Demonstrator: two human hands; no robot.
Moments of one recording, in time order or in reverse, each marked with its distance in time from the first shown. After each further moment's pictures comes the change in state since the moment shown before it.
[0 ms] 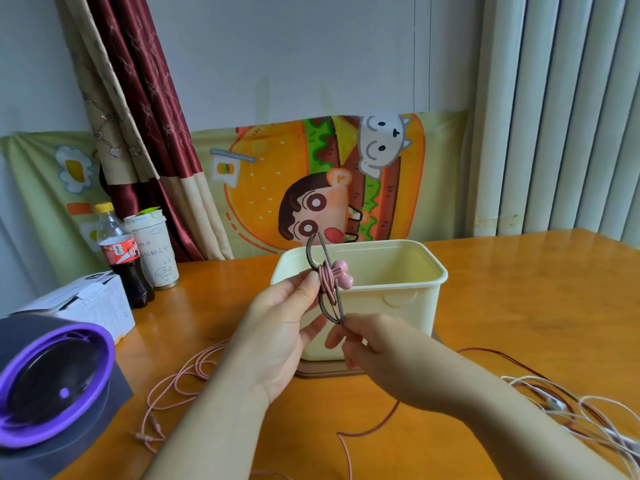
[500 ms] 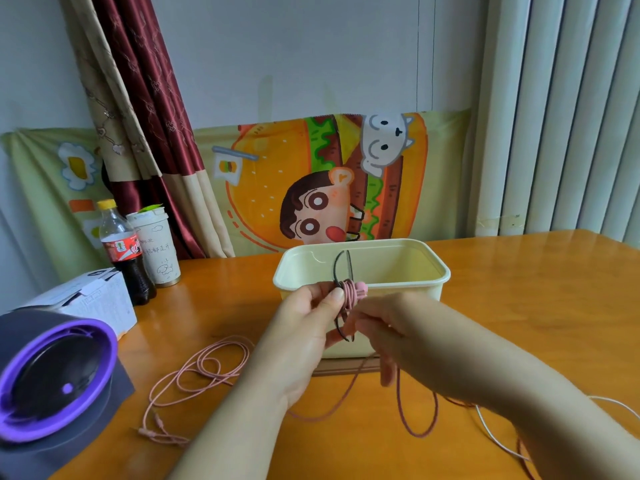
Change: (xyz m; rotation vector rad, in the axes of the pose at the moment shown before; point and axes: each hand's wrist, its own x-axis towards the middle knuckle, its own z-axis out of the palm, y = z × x) left_hand -0.001 -0.012 0.009 0.240 0.007 -0.025; right_hand -0.012 -0.014 -0.025 -0.098 0.042 -0.072
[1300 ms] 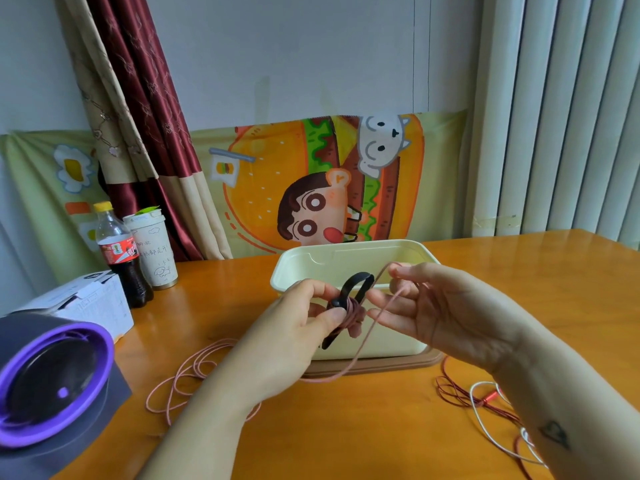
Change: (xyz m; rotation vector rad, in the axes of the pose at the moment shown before) left_hand -0.004 0.012 -0.021 0.612 -0.092 0.092; right_hand 0.011 0.037 -0.016 1.630 -0.017 0.227
